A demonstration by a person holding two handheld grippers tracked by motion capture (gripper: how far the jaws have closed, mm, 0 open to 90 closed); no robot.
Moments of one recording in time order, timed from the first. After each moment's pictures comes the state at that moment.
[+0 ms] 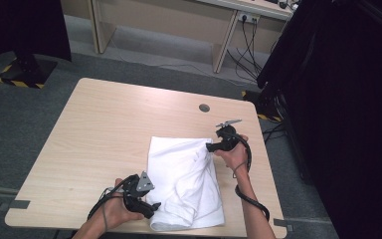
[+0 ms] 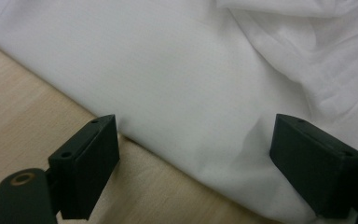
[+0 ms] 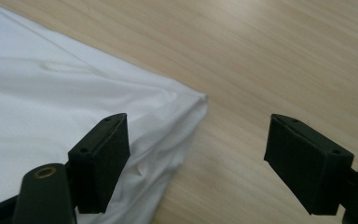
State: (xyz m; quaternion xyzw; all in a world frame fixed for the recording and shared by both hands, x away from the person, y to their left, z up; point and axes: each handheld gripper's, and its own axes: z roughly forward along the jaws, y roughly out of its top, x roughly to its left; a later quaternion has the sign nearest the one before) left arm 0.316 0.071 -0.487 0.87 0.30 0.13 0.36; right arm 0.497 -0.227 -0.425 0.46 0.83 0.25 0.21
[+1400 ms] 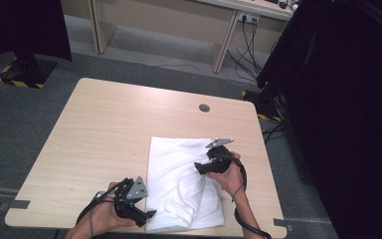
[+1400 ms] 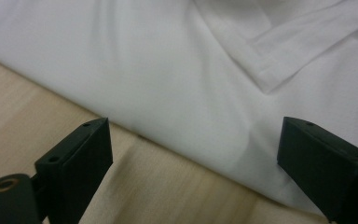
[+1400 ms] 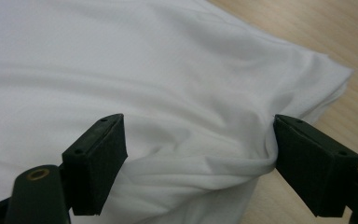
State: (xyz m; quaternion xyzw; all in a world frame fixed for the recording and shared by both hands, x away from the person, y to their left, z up) left arm 0.304 0.085 -0.485 0.89 0.25 0.12 0.37; right arm 0.429 -0.203 -0.444 0.38 0.86 0.27 0.18
